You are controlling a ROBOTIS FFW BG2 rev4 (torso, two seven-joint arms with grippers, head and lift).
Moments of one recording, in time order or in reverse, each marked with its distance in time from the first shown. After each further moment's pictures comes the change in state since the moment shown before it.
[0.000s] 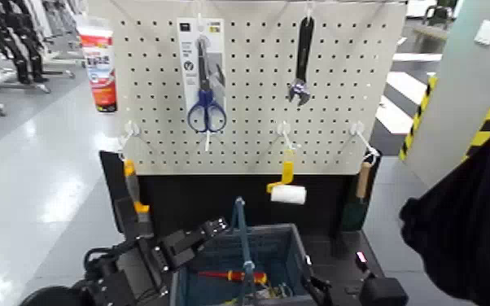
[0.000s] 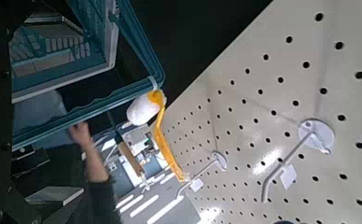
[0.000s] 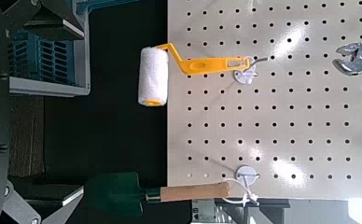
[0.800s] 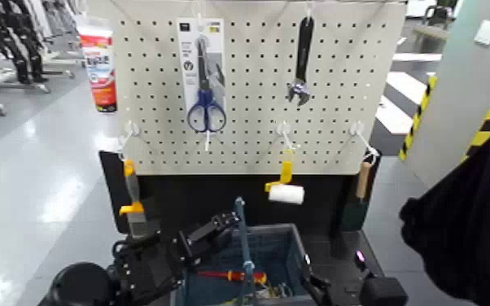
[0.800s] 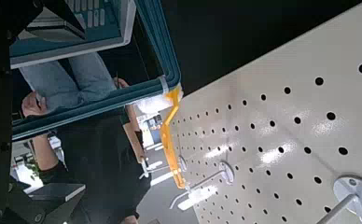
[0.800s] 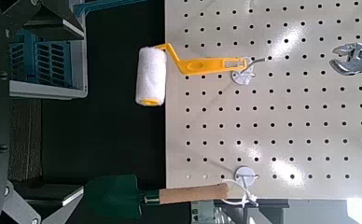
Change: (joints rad) left arm -0.181 -0.004 -0.128 0.295 0.158 0.033 -0.098; right arm -0.006 -0.003 0.007 0.008 -0.011 -0.012 0.000
